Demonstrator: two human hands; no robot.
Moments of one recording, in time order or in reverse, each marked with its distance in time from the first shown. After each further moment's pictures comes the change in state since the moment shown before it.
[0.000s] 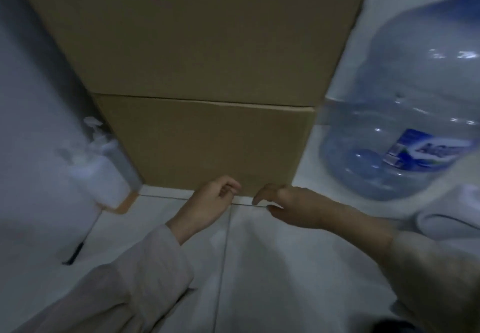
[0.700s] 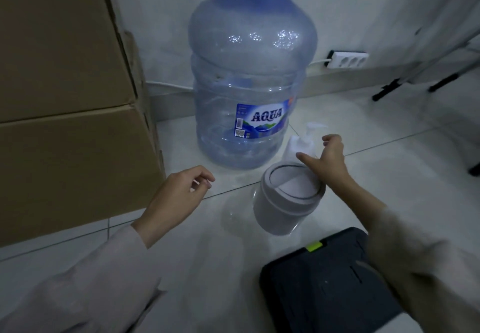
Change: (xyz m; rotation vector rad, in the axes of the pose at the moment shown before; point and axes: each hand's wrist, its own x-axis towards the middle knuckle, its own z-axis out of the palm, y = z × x) left_hand 0.027 0.115 0.135 0.085 -0.147 0.382; right_hand -0.224 0.170 -0.002 0.476 1.059 1.096
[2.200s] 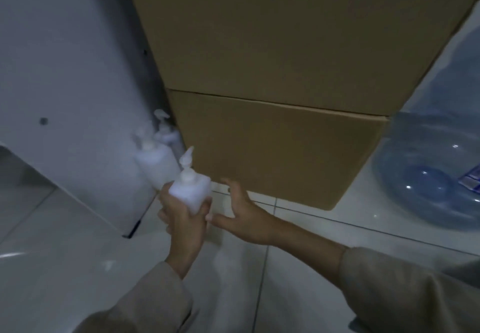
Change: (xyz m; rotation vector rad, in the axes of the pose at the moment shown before) left_hand -0.181 -0.141 -0.133 -0.194 1.095 -0.520; right_hand -0.268 -0.234 0.235 0.126 -1.359 -0.709
